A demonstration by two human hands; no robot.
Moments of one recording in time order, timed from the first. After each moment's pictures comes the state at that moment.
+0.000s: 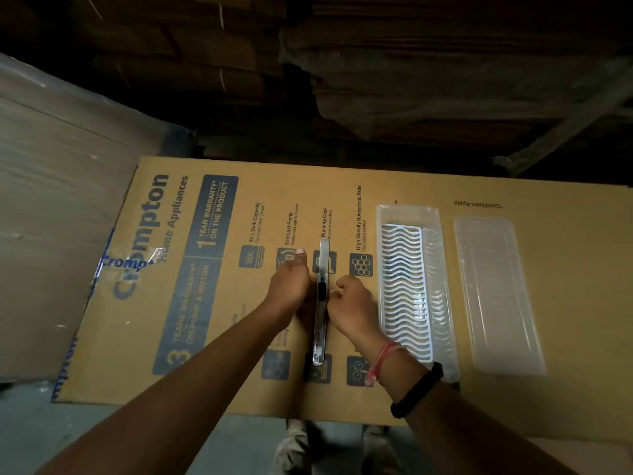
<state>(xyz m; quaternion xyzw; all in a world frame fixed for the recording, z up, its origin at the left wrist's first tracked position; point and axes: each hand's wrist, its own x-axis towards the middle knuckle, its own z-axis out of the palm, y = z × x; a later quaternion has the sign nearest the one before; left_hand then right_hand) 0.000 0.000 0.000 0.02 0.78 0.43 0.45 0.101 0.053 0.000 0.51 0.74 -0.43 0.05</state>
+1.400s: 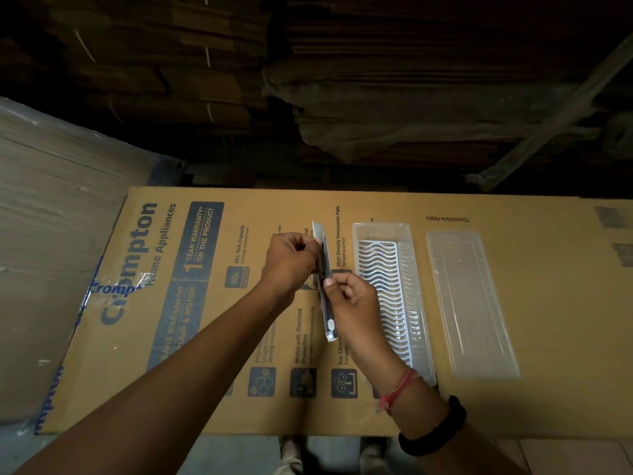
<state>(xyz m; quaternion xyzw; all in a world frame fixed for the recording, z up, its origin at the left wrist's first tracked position) -0.001 0.046 0.065 0.13 0.75 0.53 0.37 0.120 0.063 0.045 0.47 0.58 -0.63 -0.20</state>
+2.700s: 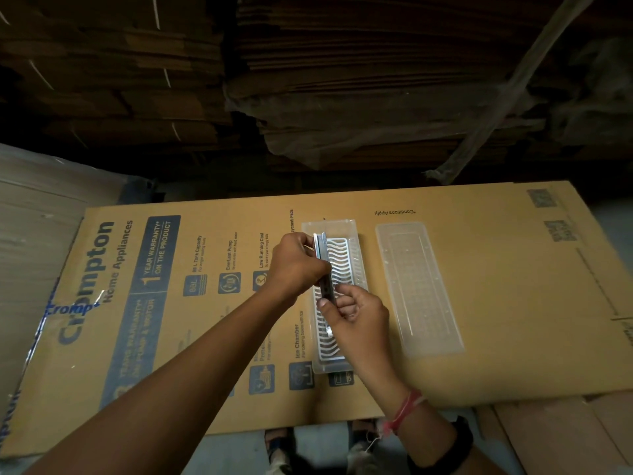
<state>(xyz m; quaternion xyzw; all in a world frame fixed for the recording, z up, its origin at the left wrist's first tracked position) 0.076 0.088 0.099 0.22 0.79 0.41 0.40 0.212 0.080 0.077 0.50 0.64 -0.53 -0.24</state>
